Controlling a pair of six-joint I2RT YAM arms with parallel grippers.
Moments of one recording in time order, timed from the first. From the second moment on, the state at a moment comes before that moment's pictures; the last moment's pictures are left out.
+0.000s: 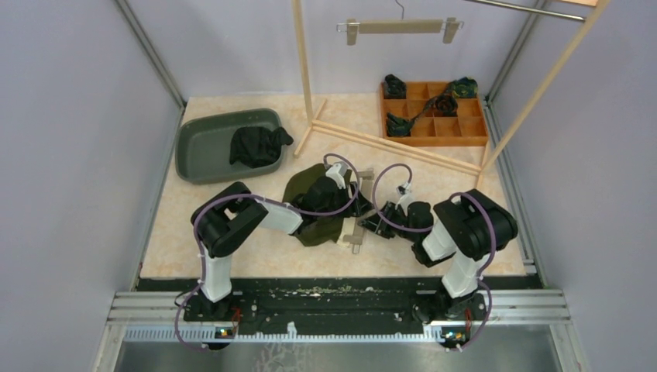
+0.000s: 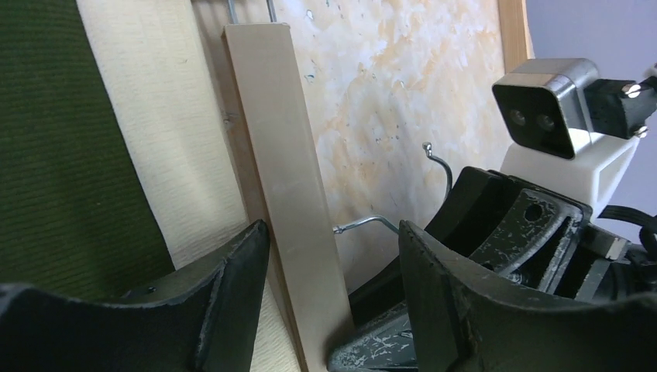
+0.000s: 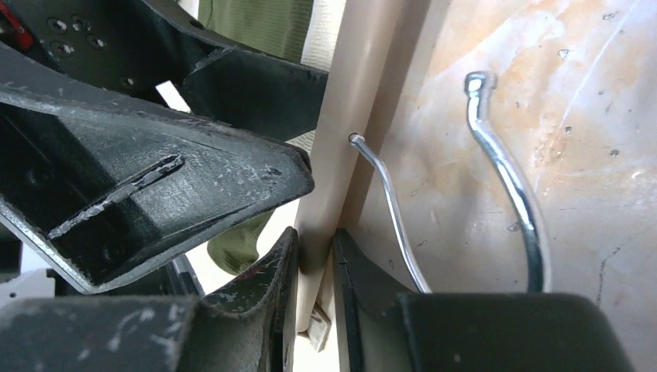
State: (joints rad) left arm -0.87 1.95 0.86 0.69 0.09 -0.78; right arm 0.40 1.71 0.15 1.15 -0.45 0.87
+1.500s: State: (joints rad) left arm -0.82 1.49 0.84 0.58 -0.10 -0.91; right arm 0.42 1.03 0.51 0.11 -0.13 0.51
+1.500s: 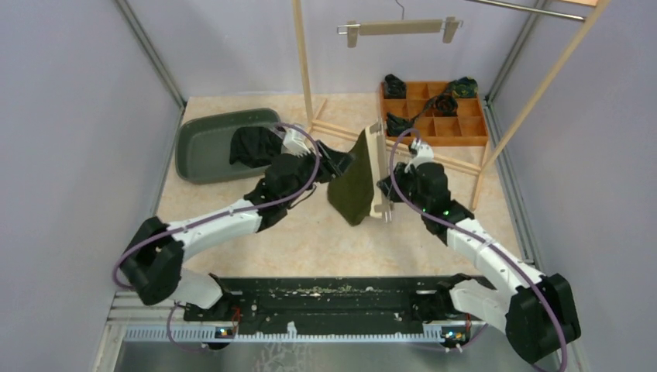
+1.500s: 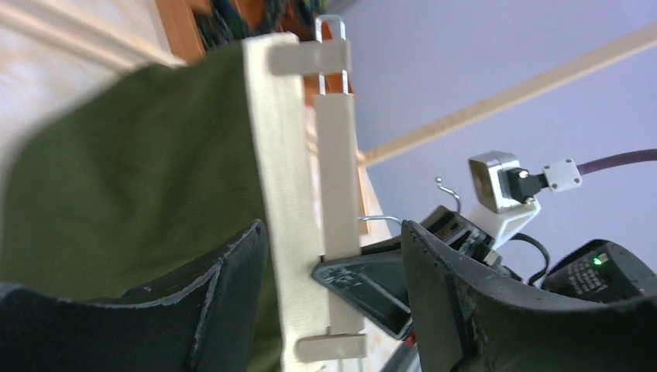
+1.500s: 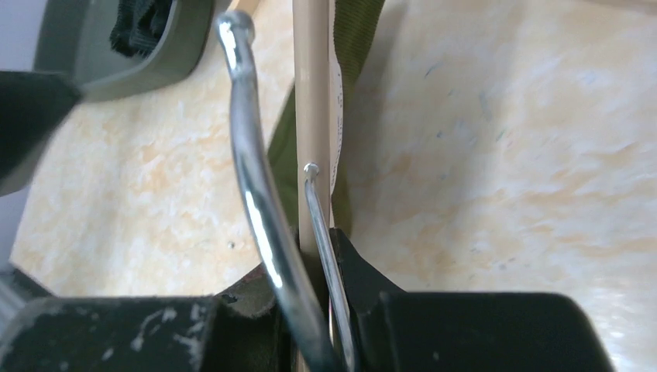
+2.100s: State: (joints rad) left arm -0.78 1.26 1.00 0.13 -0.19 -0.63; right arm 0.22 1.24 1.61 -0.68 0.08 0.15
